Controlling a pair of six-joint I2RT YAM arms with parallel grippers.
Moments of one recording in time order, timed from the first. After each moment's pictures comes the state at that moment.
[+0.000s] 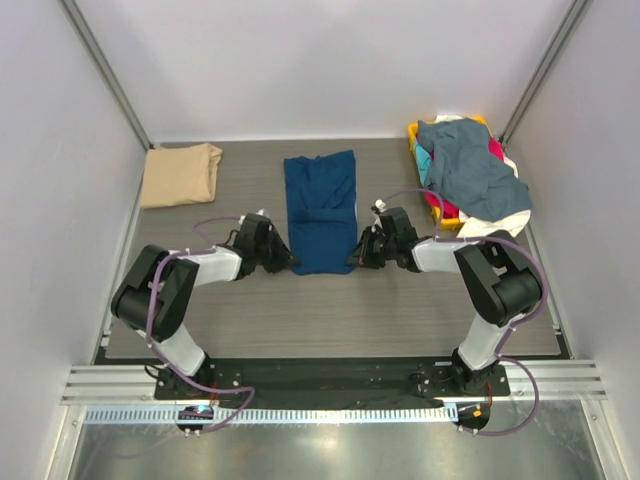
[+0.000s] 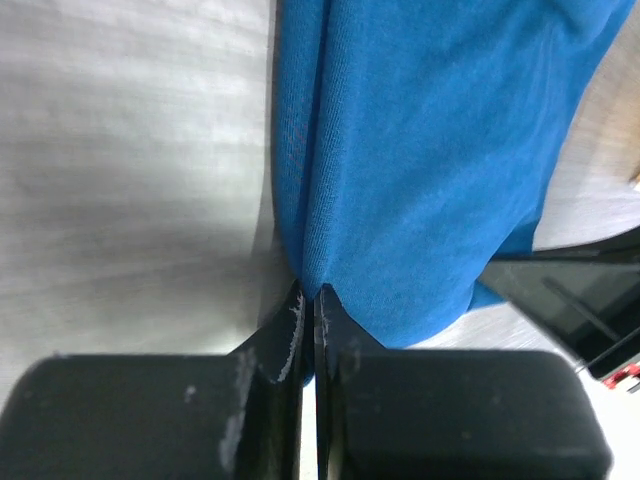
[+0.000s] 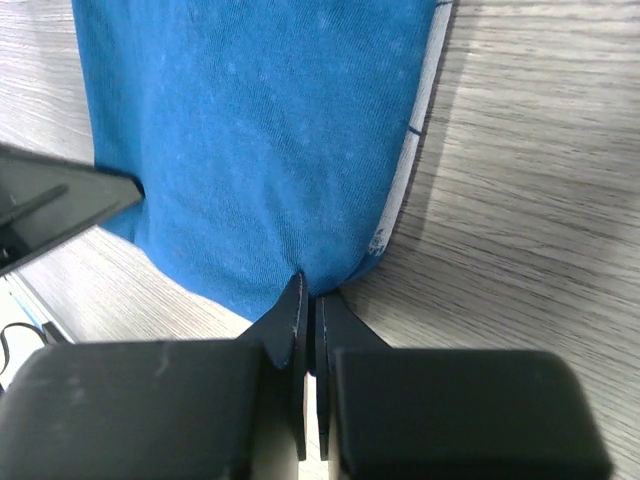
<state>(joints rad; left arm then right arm) -0.43 1.67 0.72 0.14 0.22 -0.90 0.45 1.75 0.78 0.17 -0.37 0.67</state>
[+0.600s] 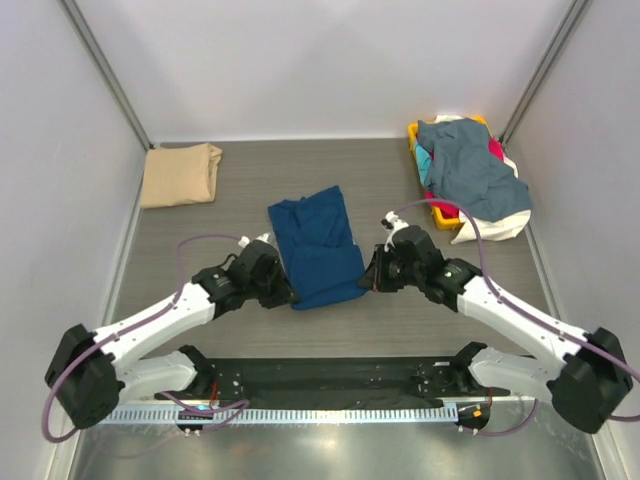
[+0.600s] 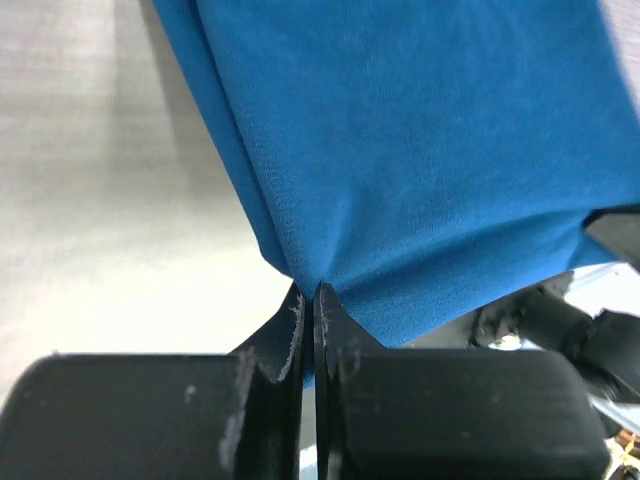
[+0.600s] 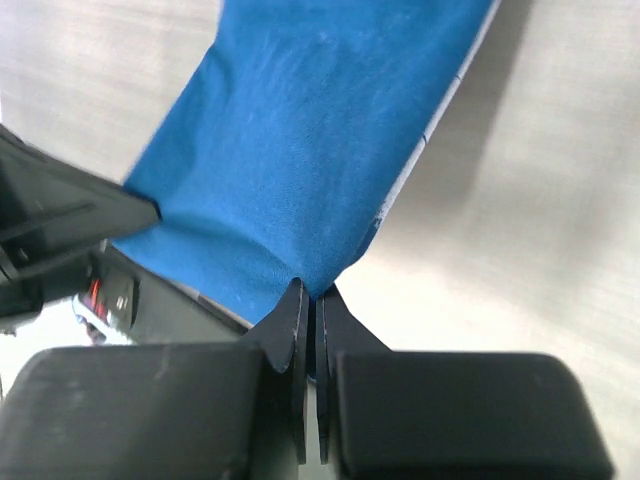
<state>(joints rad) -0.75 1.12 0.68 -0.44 0.05 -1.00 0.65 1.09 0.71 -0.35 -0.18 0.66</state>
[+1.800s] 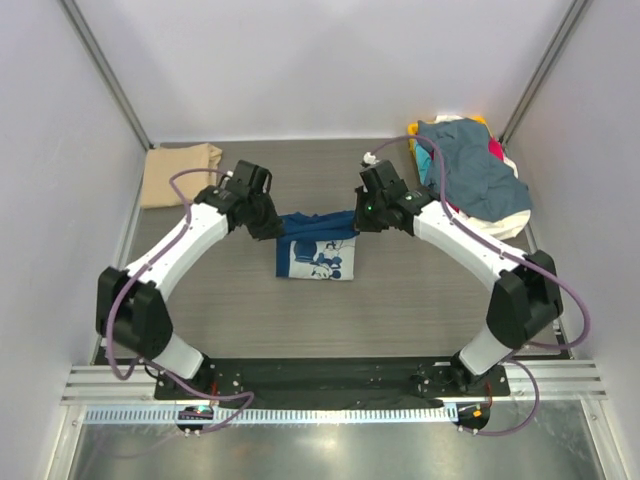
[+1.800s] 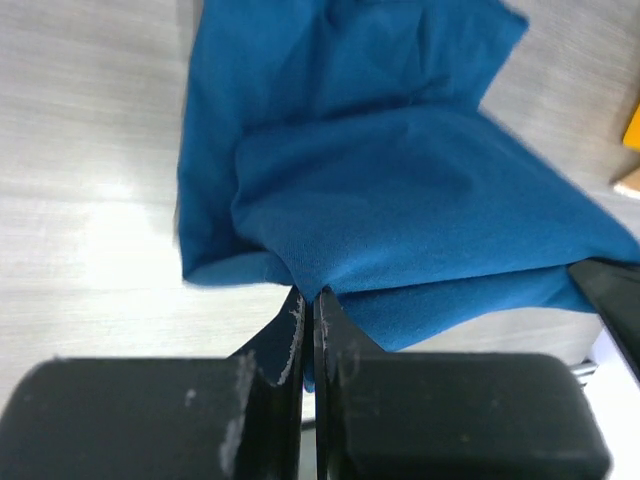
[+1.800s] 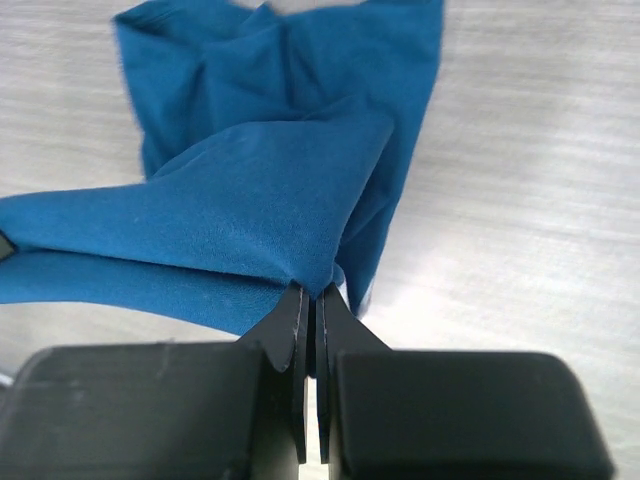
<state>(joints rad) -0.44 1.48 1.26 -0.75 0.05 -0.82 0.58 1.55 1.30 -0.60 0.04 0.55</state>
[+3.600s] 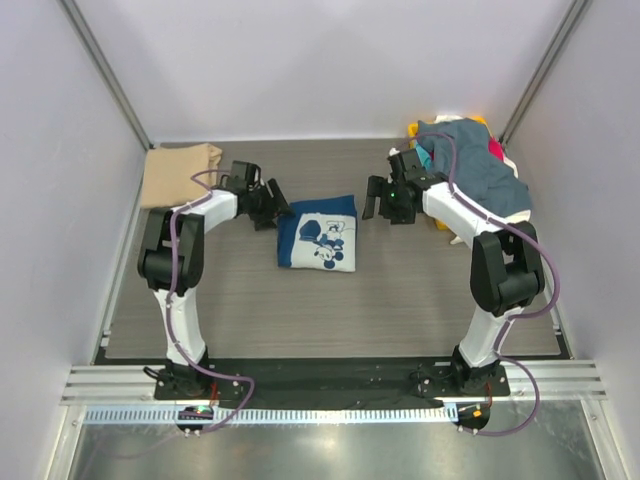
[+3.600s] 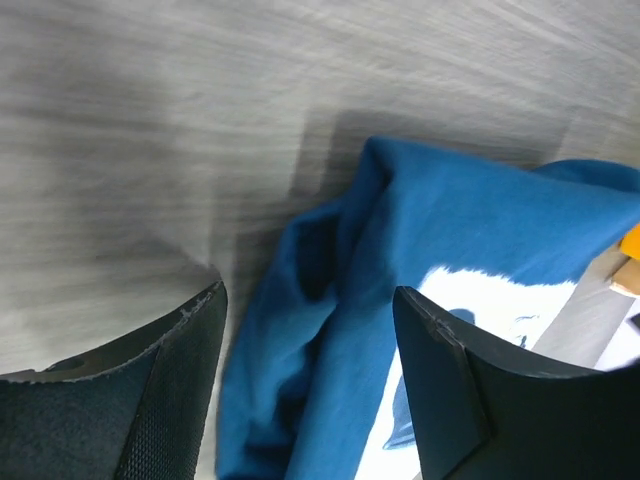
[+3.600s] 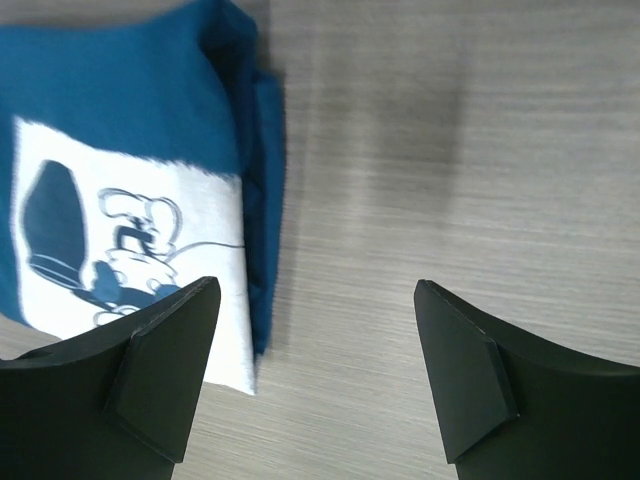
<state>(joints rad) -0.23 2.02 1.35 -0.29 0.32 -0.68 0.33 1.80 1.39 -0.55 -0.10 0.42</state>
